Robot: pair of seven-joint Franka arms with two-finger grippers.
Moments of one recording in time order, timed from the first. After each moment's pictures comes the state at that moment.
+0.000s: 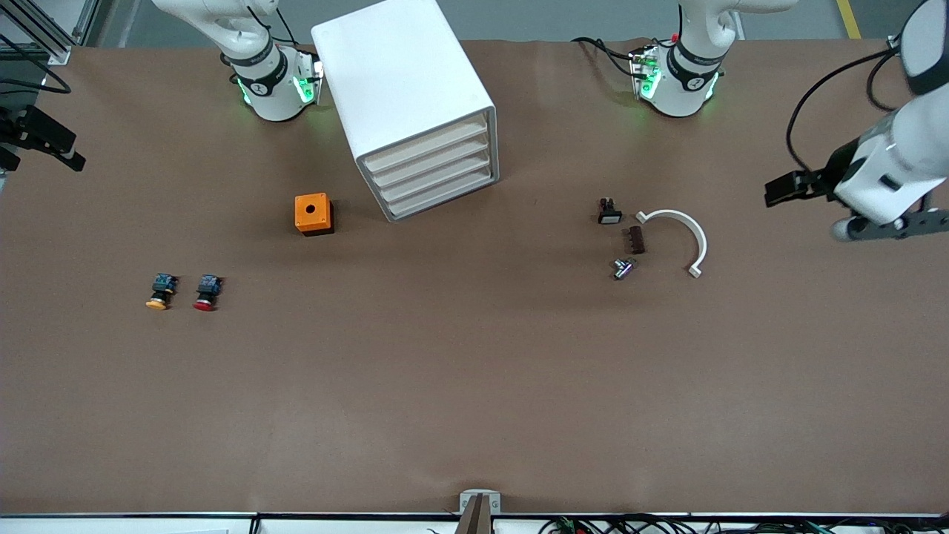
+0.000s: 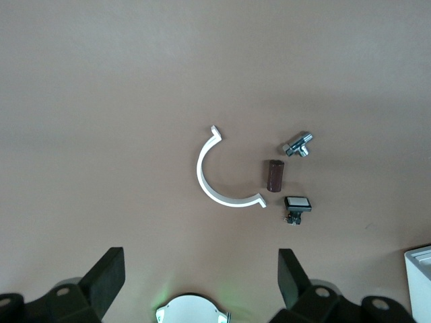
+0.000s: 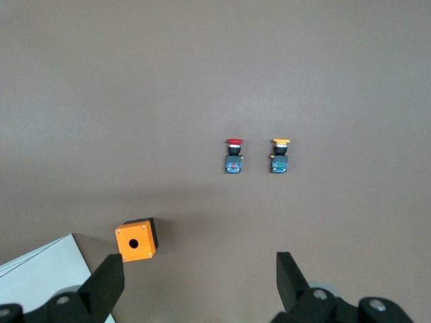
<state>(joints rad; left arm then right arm) -0.14 0.08 0.06 -1.65 -0.01 1.50 -0.16 -0.04 -0.18 -0.07 -1.73 0.02 1.59 -0.08</state>
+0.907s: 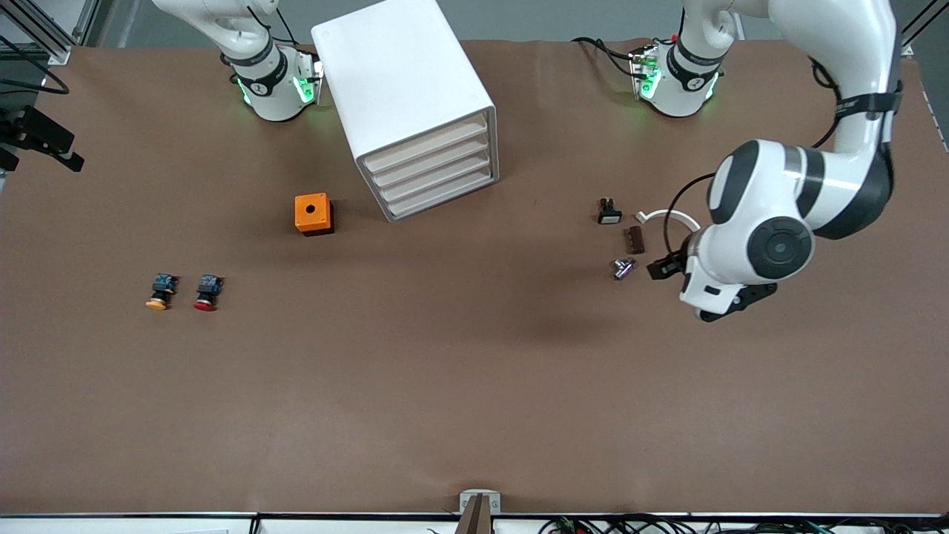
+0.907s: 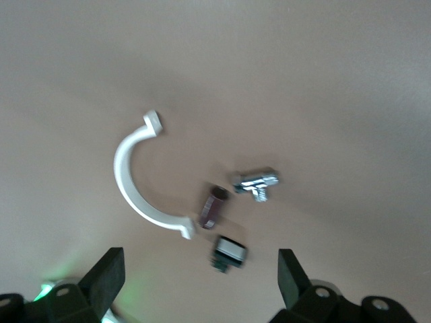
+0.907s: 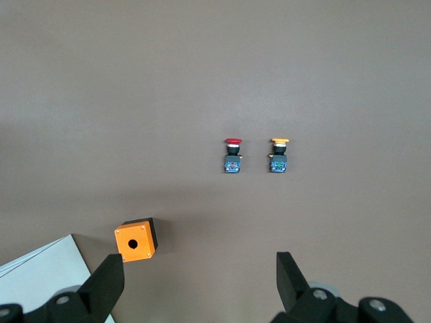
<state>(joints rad) -0.34 0.40 0.05 -1.62 -0.05 1.66 -0.80 -0.04 -0.18 -0.08 -1.73 0.02 1.59 -0.08</state>
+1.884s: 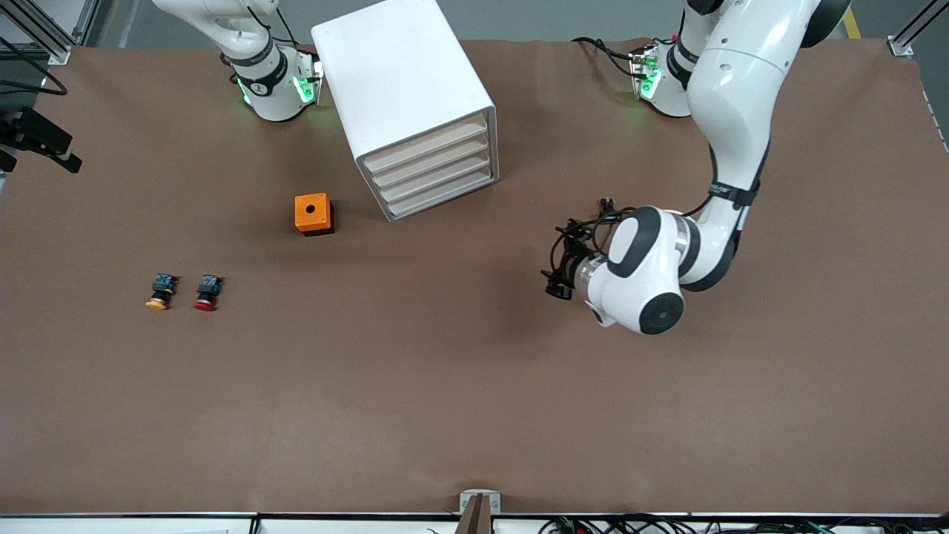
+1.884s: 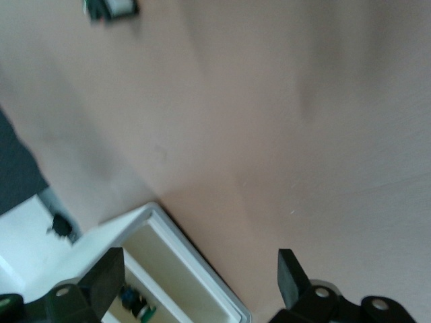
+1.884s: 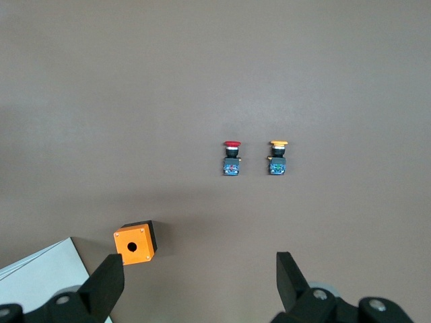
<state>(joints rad) -0.35 0.73 -0.11 -1.42 -0.54 1.66 -1.69 -0.05 -0.18 -0.08 -1.73 0.01 1.60 -0.08</state>
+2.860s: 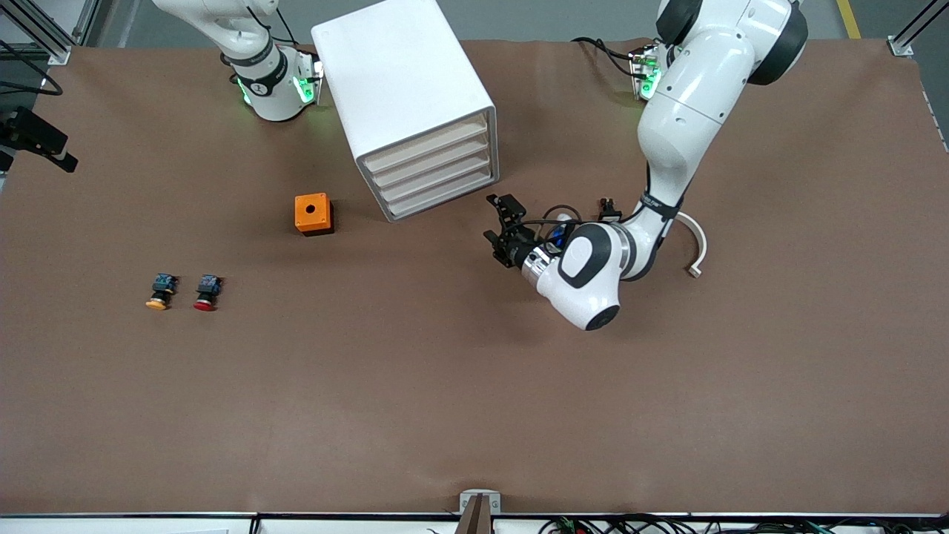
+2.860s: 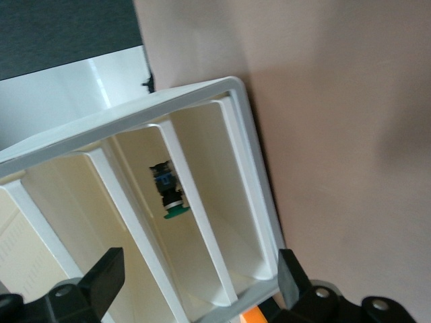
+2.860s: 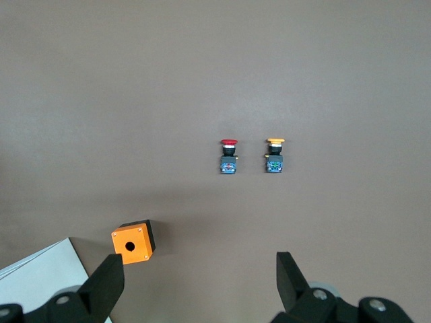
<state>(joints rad) -0.44 0.90 -0.14 -1.42 -0.96 1.58 -2.01 -0.05 -0.18 -0.08 -1.73 0.01 1.60 -0.08</state>
